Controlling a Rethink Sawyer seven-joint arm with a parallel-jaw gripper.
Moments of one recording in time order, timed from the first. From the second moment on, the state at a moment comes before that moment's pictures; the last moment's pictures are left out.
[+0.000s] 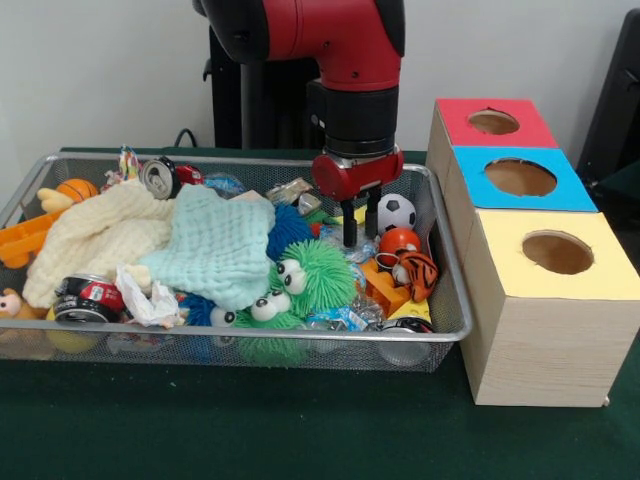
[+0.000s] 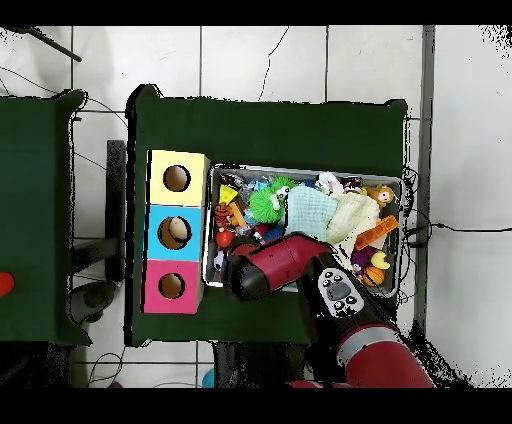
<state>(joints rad) -0.38 -0.55 0.26 1.81 -0.73 0.18 1.52</state>
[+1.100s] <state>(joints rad) -0.38 -0.55 0.26 1.81 -0.73 0.18 1.52</state>
